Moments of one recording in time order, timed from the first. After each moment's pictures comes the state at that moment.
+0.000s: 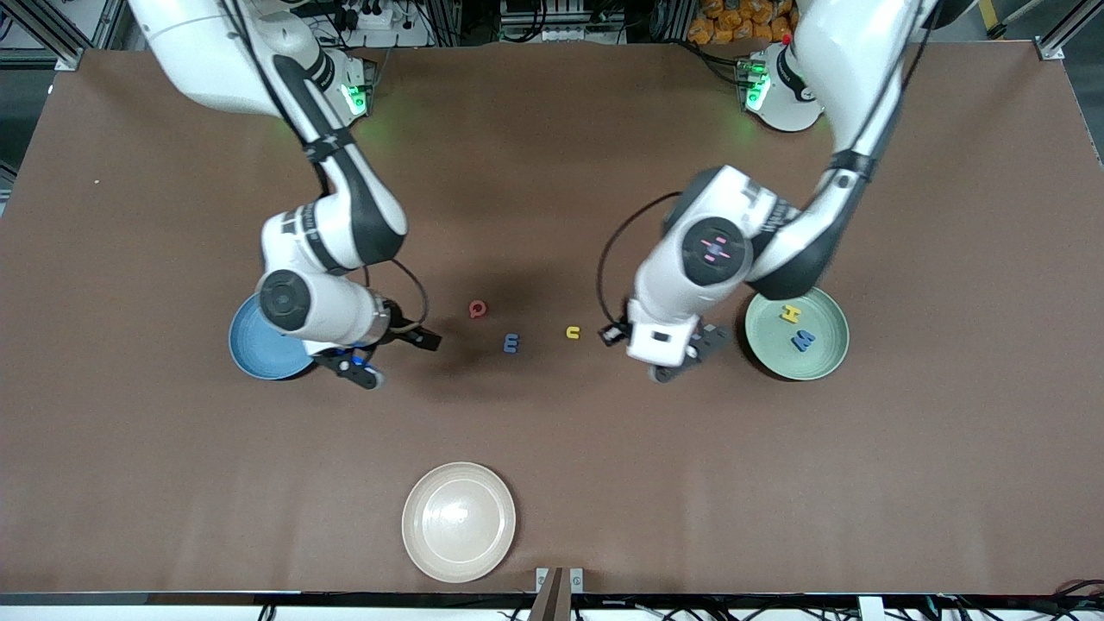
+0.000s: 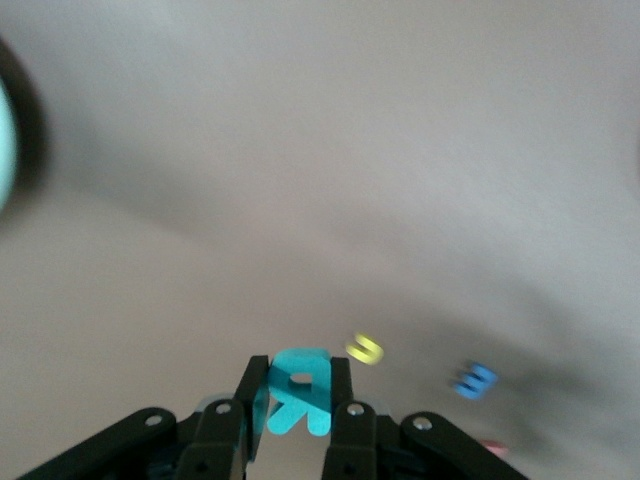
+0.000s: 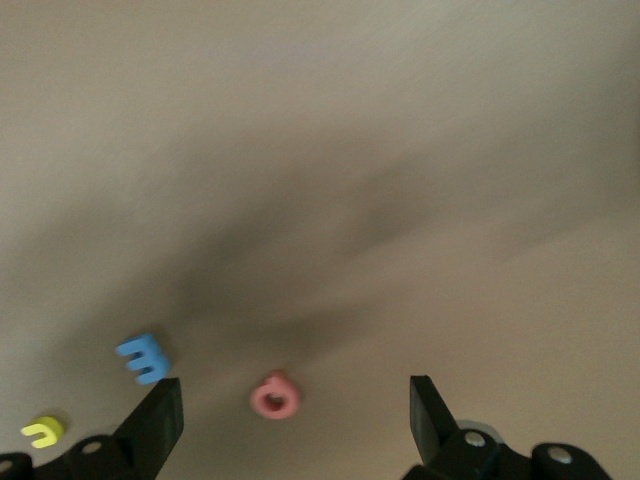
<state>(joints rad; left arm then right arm) -0.24 0.59 -0.33 -1.39 0.02 1.93 -0.97 0.41 0.54 0.03 -1.72 0.25 2.15 0.78</state>
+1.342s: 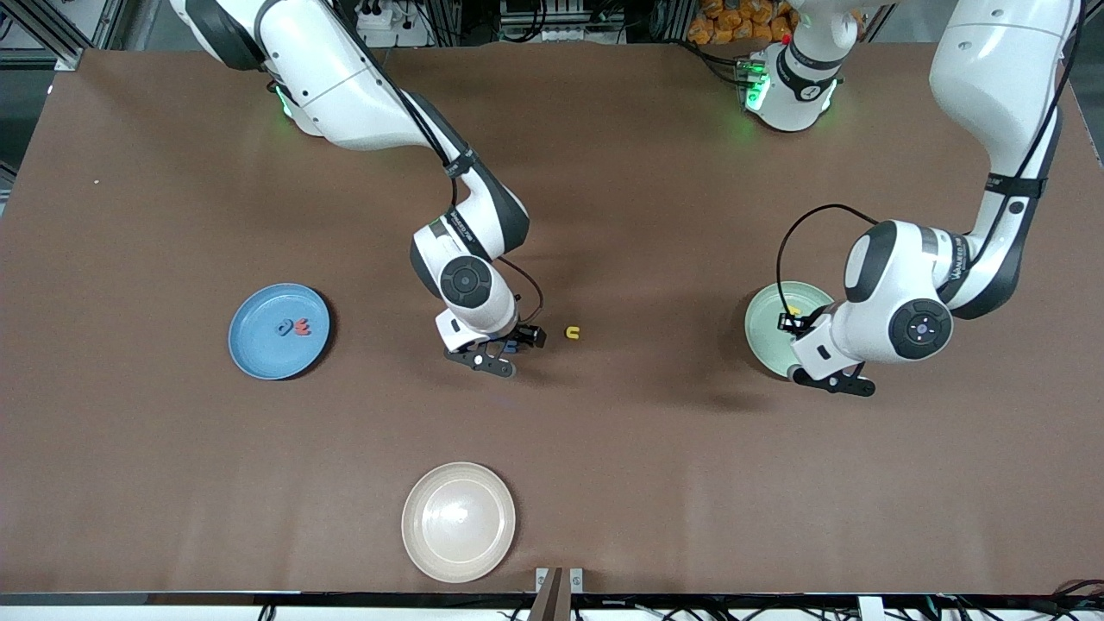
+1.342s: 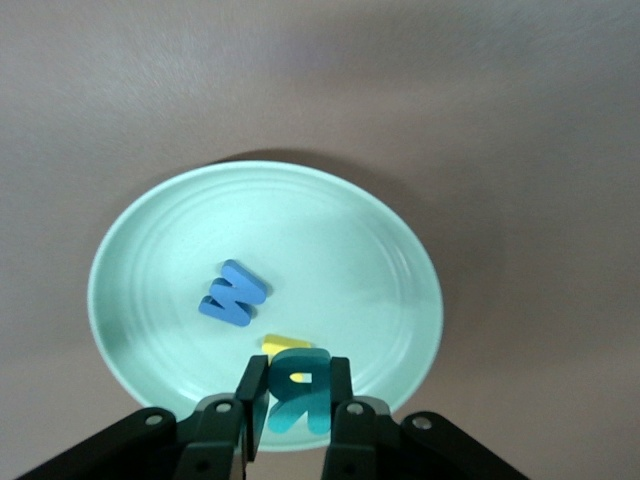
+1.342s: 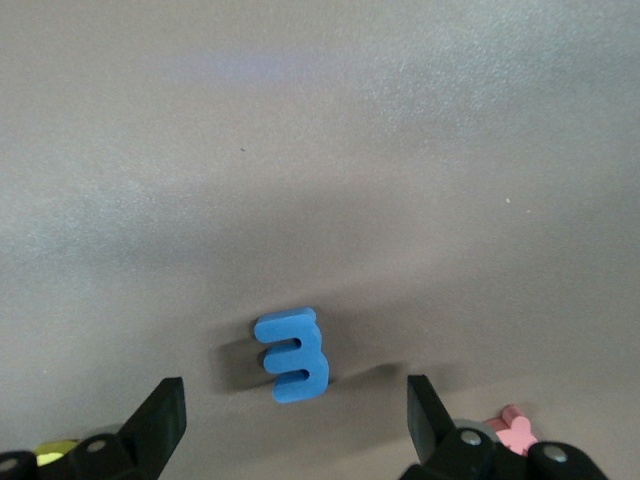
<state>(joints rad) 0.12 0.52 -0.31 -1.81 0.14 2.02 -0.06 0.62 0.80 0.03 -1.52 0.11 2.30 0.89</state>
